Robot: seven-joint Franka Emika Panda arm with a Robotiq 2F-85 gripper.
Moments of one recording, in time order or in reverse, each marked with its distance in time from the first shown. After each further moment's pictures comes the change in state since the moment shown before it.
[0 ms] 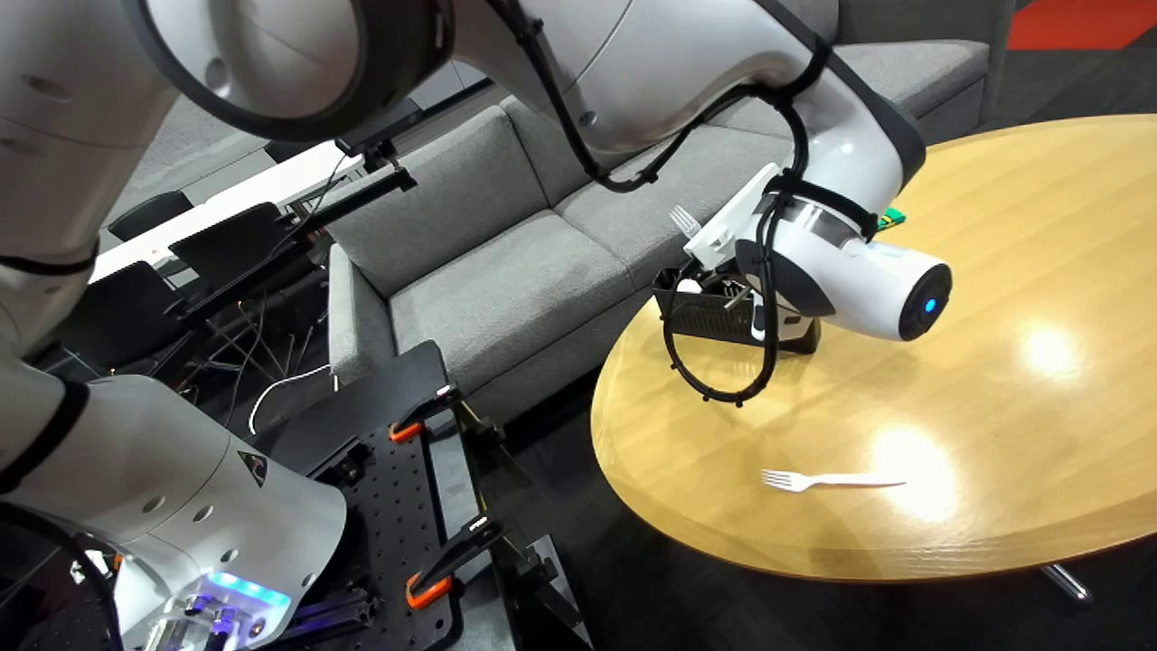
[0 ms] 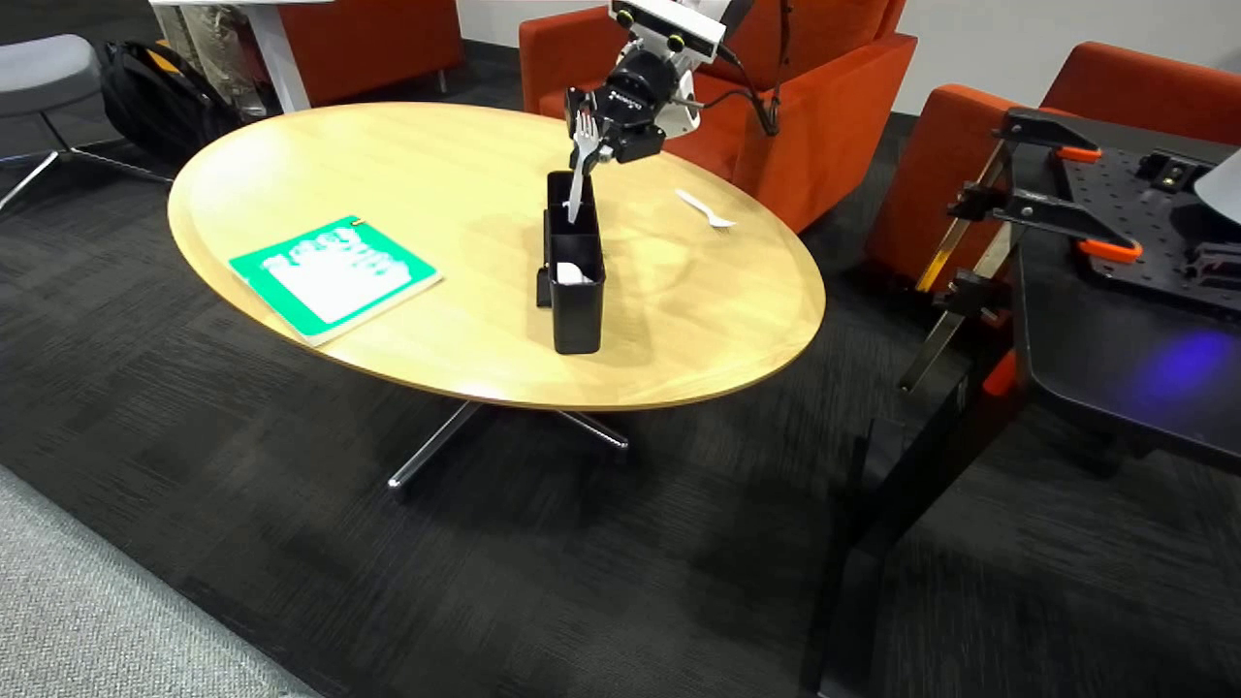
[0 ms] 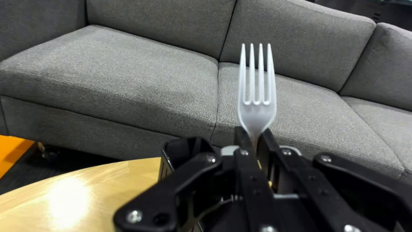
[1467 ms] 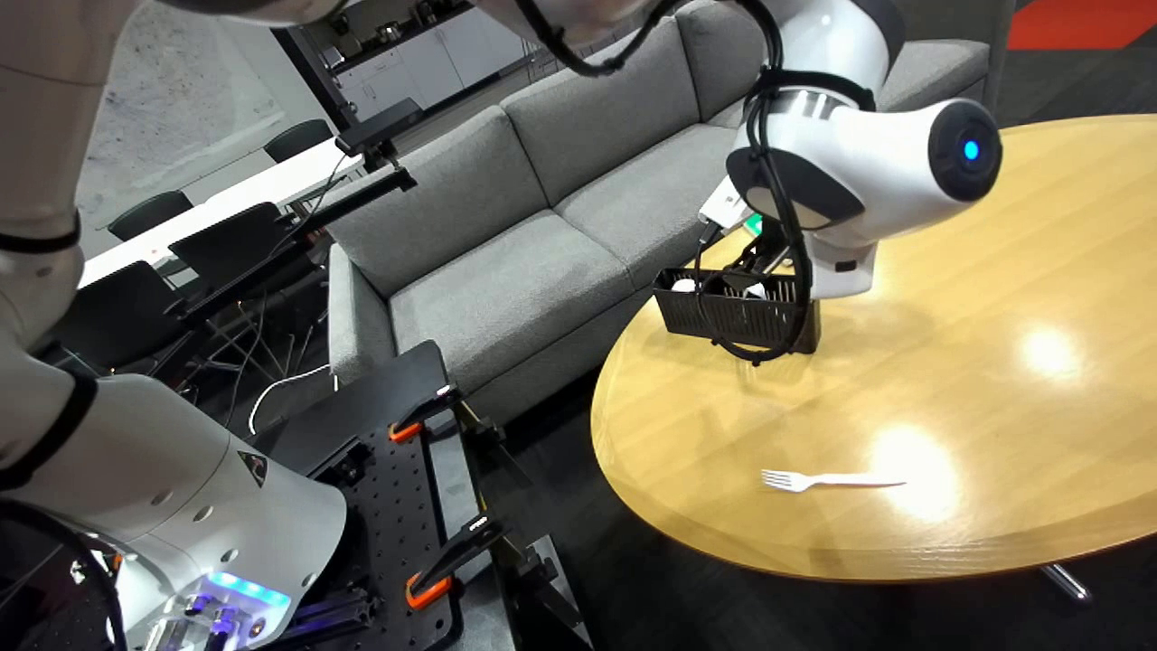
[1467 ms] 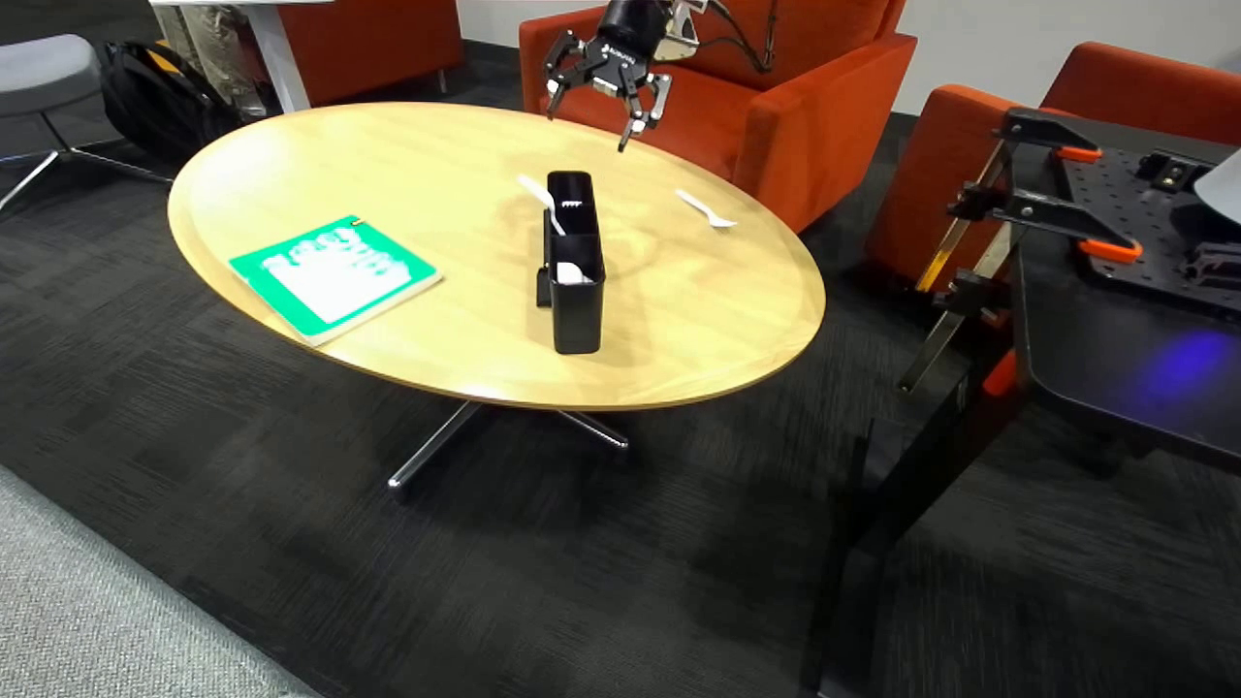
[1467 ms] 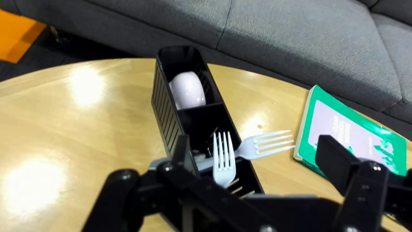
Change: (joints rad) arm 0.116 -0.178 -0.114 -0.089 -0.140 0.300 0.023
